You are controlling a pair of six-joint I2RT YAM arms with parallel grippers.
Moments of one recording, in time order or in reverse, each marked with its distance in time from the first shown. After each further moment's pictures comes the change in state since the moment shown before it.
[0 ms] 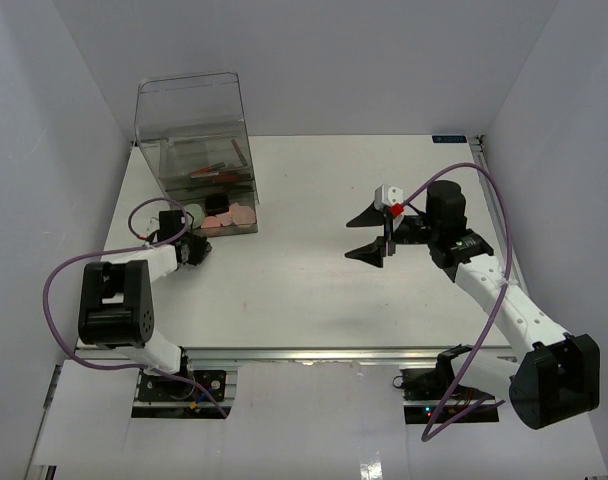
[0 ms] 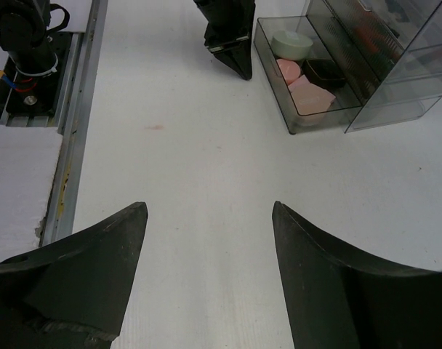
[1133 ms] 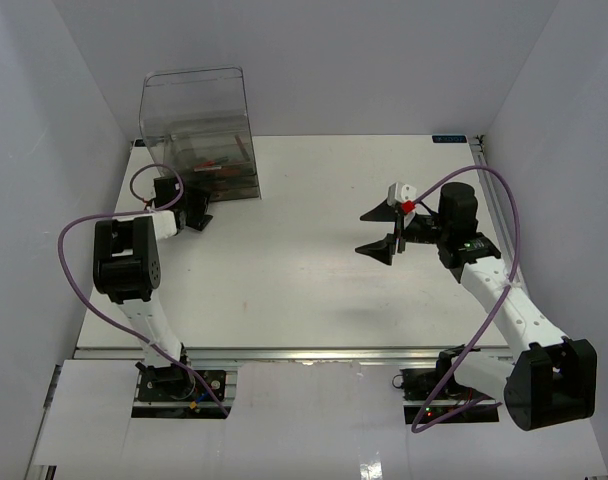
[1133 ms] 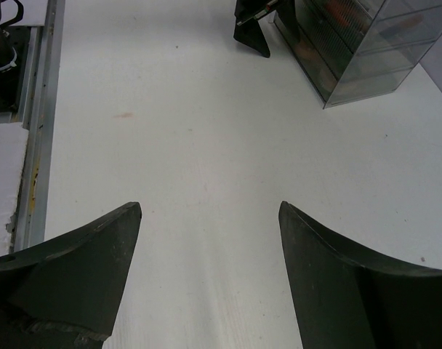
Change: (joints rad) left arm 0.052 0.364 0.382 0.165 0.205 -0.023; right arm -0.096 -0.013 -0.039 0.031 0.000 -0.006
